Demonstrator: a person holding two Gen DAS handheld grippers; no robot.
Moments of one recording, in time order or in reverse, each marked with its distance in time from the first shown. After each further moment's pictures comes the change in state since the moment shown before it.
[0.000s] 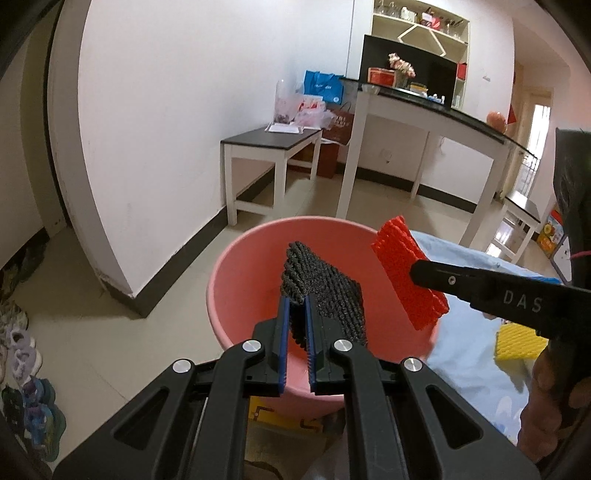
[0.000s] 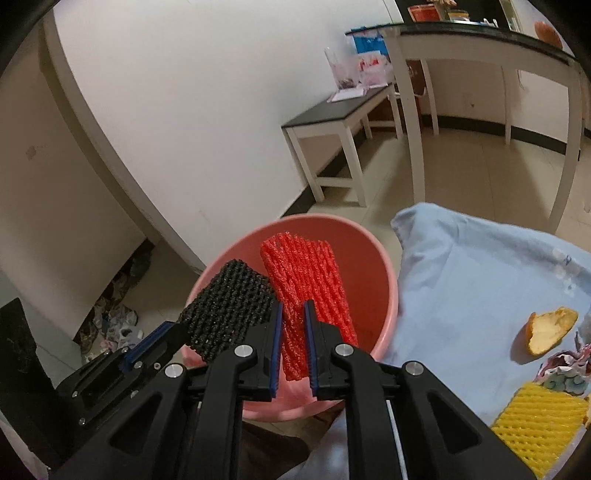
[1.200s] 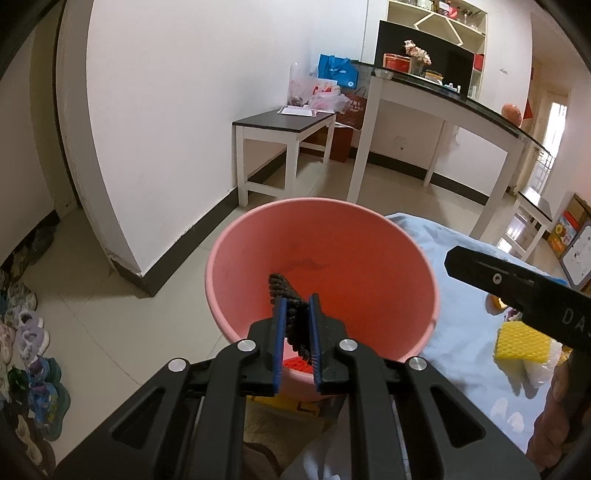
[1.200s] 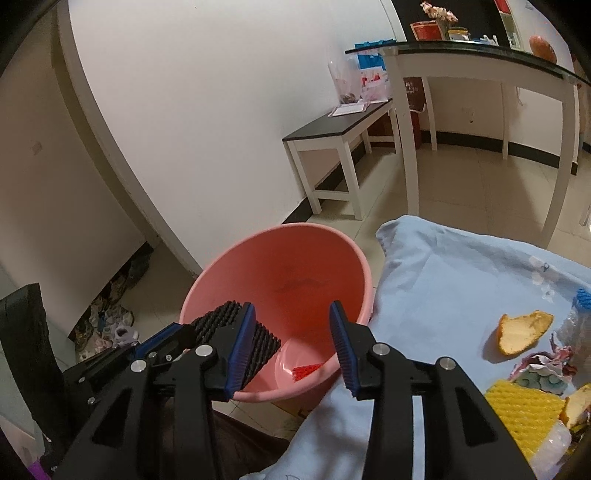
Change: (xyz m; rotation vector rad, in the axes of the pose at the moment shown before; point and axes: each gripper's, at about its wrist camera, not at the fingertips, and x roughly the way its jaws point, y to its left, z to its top) left arm -0.002 -0.008 0.000 -0.032 0.064 0.044; right arm -0.043 -0.009 -0.017 -0.050 -0.074 -0.001
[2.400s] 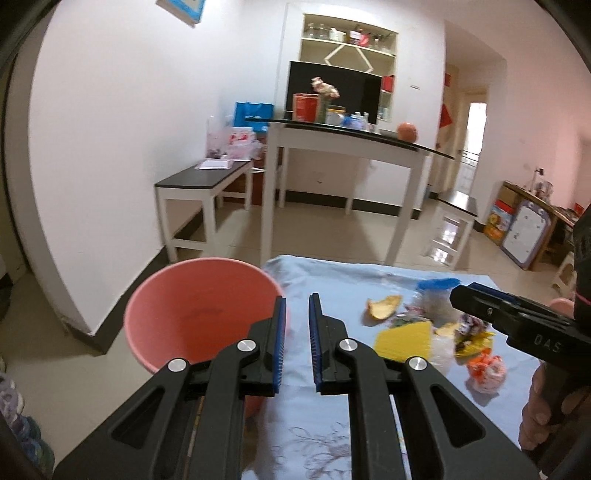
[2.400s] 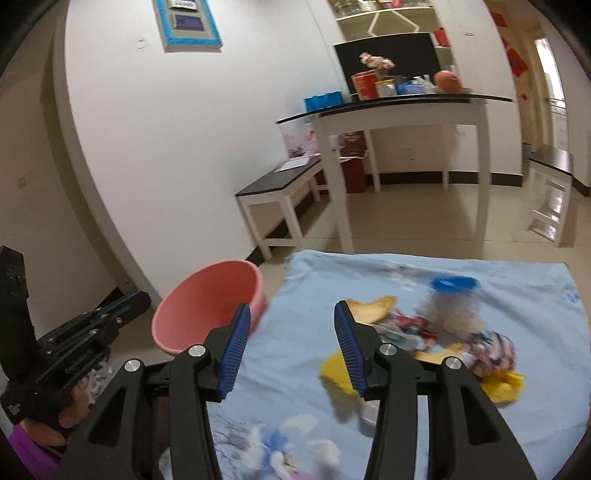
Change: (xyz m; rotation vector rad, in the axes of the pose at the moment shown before) left arm -0.091 -0.088 -0.004 0.168 -0.172 -0.263; right arm -0.178 -0.078 -0.054 0.077 -0.213 -0.176
